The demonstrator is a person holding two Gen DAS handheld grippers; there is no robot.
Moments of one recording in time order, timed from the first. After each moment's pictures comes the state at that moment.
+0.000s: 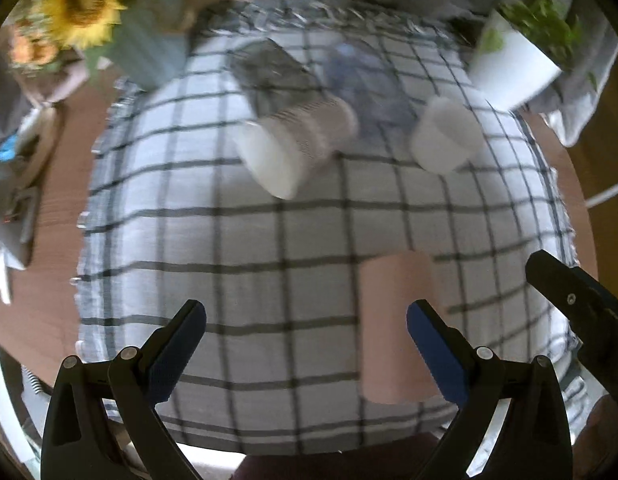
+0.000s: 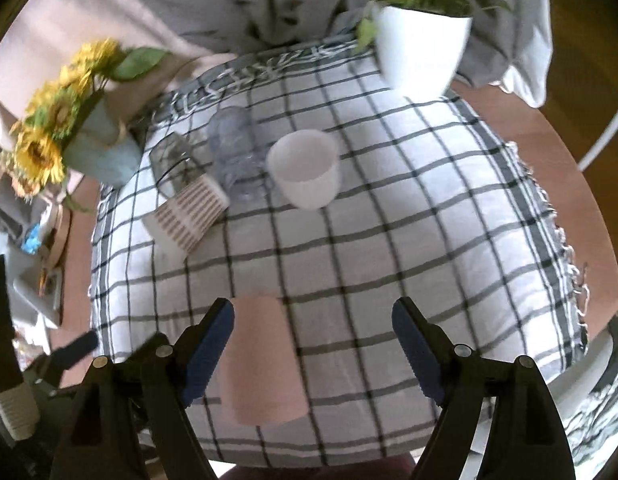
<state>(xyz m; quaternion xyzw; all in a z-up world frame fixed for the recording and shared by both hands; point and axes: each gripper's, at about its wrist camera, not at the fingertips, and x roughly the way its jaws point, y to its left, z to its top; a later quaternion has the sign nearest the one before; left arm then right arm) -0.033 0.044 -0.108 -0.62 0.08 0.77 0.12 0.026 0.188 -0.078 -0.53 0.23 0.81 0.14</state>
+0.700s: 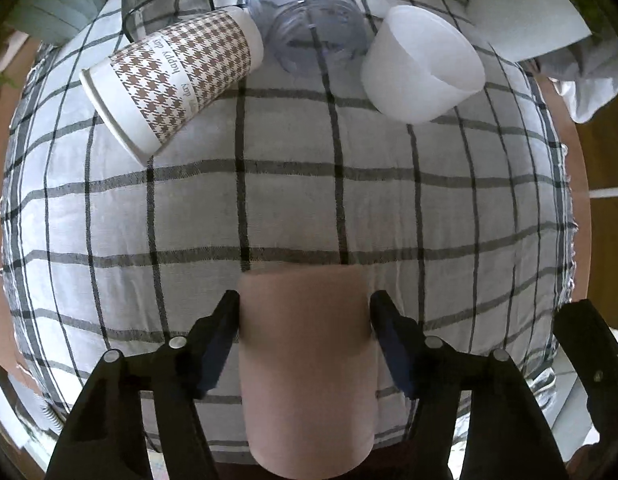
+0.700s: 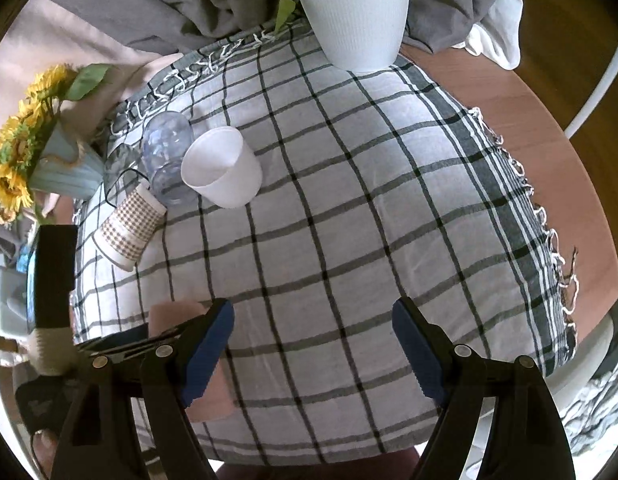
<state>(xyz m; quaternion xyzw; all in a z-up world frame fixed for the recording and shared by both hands) -0.052 0.115 -0.175 -0.71 0.06 0.69 0.11 0.043 0.256 -0.109 -0.55 0.25 0.78 0.14</state>
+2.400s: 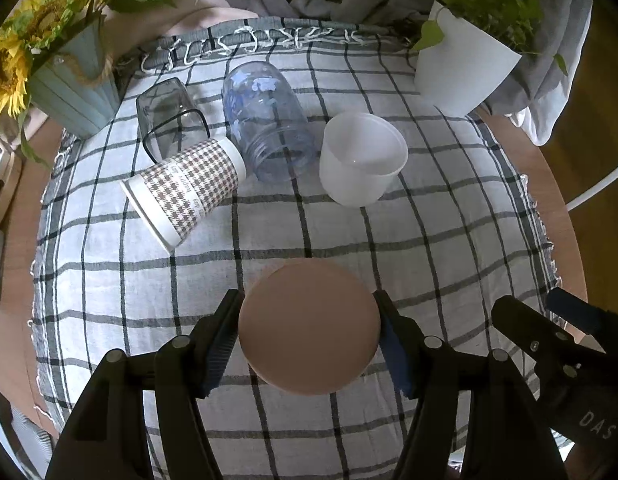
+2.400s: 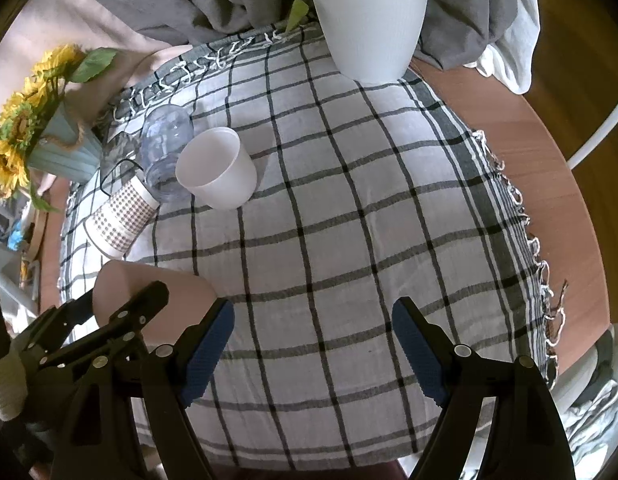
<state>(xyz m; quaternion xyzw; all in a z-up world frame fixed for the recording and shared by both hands) -0.030 0.133 -0.118 -0.57 0.09 0.80 0.15 0.039 0.262 -0.106 -0.56 0.19 0.80 0.12</state>
